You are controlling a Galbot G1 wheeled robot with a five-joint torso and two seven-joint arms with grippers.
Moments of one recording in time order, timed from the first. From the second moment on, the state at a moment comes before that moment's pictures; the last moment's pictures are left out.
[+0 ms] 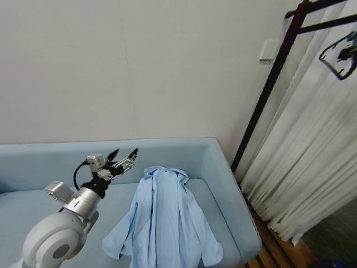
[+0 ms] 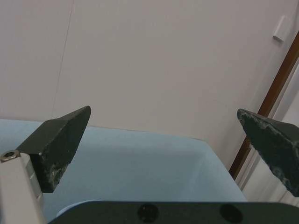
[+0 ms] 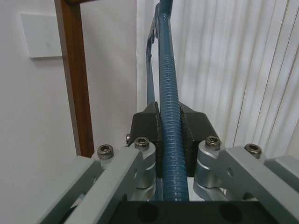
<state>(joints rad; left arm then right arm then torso) 1.25 -0.90 -0.67 -2.47 -1.09 0.31 -0.26 0.81 0.38 -0.60 1.49 1.52 -0.67 0.91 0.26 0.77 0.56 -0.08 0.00</state>
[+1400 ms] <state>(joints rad) 1.17 -0.91 -0.55 -1.94 -0.94 0.26 -0.20 0.28 0.08 -0.43 2.27 1.77 -0.57 0.56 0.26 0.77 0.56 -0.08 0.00</state>
